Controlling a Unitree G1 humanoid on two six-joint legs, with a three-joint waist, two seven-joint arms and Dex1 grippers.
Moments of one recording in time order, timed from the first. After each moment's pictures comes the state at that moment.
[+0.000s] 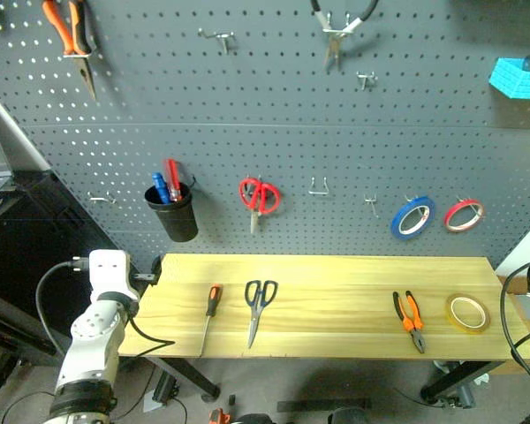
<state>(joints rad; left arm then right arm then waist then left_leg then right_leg) -0.15 0.42 0.29 0.35 -0.07 0.01 -0.13 -0.22 -0.75 -0.49 0.75 0.14 -0.13 0.13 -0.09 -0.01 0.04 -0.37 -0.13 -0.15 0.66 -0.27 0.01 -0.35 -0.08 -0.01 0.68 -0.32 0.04</state>
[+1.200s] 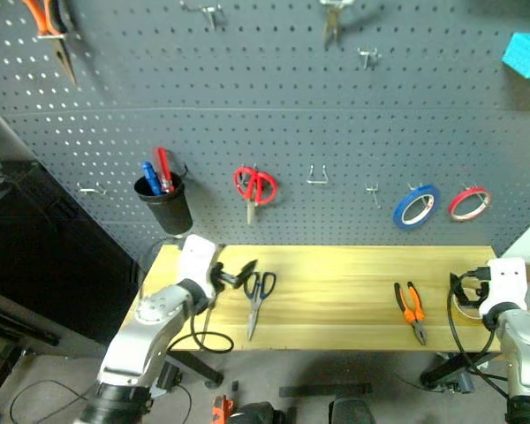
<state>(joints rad) -0.19 0.35 -0.11 -0.21 -0.16 0.52 -0.42 -0.02 -0.58 -0.35 0.11 0.25 0.41 0.32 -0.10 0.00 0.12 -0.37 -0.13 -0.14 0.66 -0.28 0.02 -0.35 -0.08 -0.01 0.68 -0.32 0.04</state>
